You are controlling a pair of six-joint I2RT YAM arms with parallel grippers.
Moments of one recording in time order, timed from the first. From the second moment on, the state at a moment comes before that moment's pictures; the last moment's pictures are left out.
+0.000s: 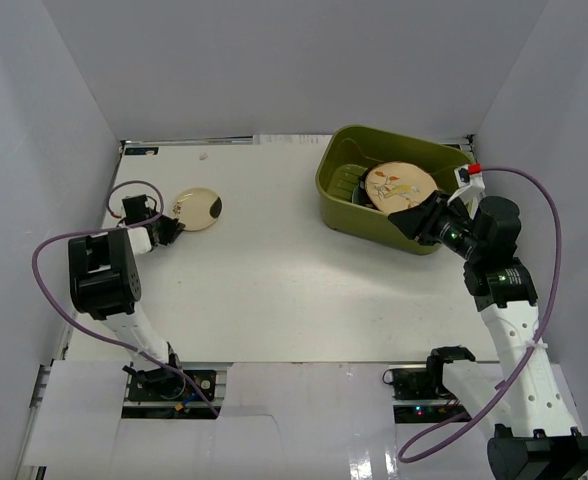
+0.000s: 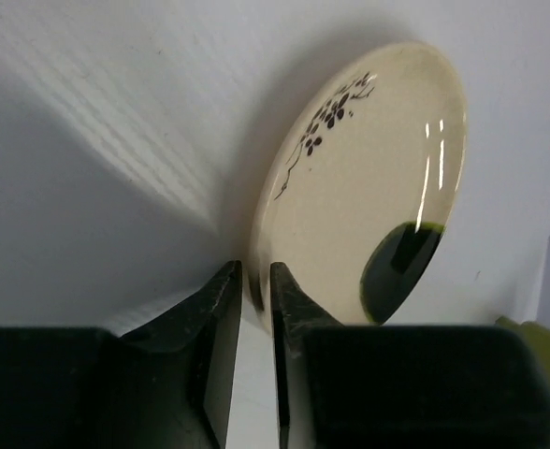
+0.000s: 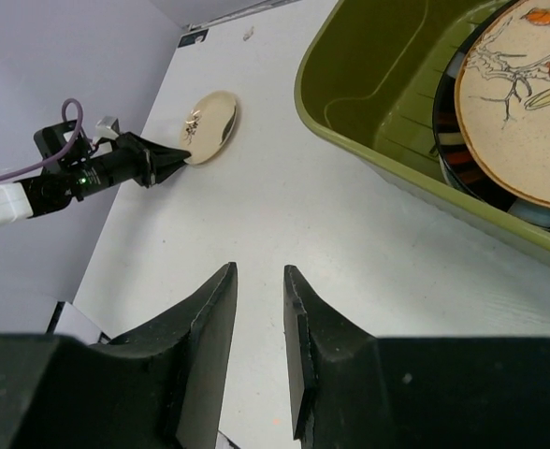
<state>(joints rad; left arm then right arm) 0.22 1.79 0.88 0.14 0.17 -0.91 0.10 0.79 0.91 -0.36 -0.53 0.51</state>
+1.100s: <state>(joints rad) -0.56 1.71 1.43 0.28 0.17 -1.04 0.19 0.73 1.25 -0.40 -0.28 0.56</state>
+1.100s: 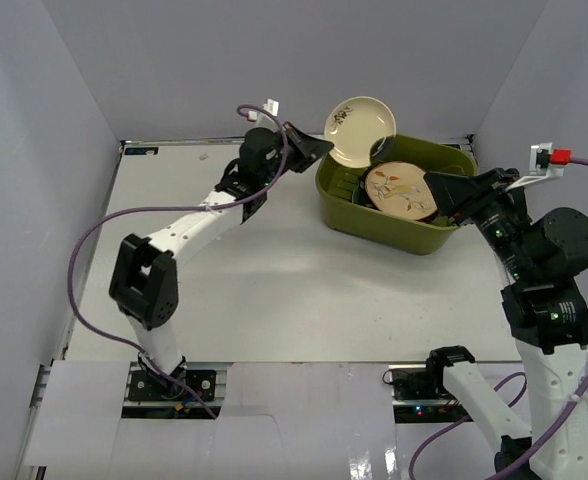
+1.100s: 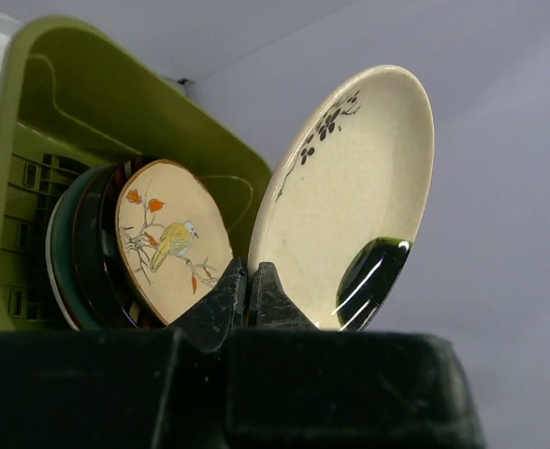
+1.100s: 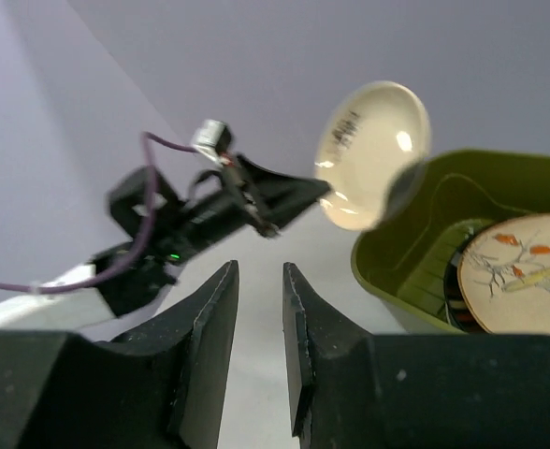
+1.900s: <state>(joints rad) -0.81 2.39 2.15 -0.11 -0.06 -0.95 0.19 0.68 1.19 -0.42 -0.30 0.57</state>
